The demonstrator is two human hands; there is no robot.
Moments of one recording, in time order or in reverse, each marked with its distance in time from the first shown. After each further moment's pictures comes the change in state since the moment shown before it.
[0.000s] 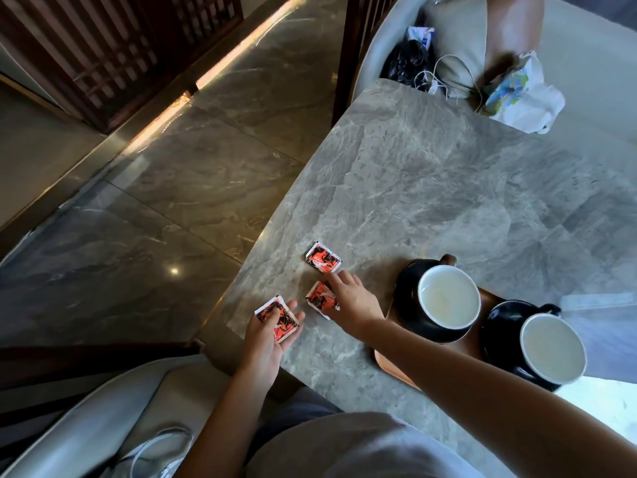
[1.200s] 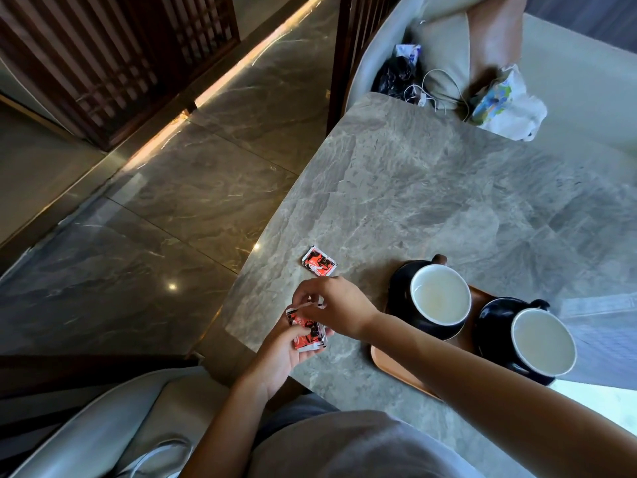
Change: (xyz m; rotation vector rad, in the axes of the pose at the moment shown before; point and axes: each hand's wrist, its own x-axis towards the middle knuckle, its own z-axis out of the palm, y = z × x) left_hand -0.014 -0.010 0.003 0.238 -0.412 -0.102; right_hand -0.027 -0.042 -0.052 0.273 -0.024 -0.343
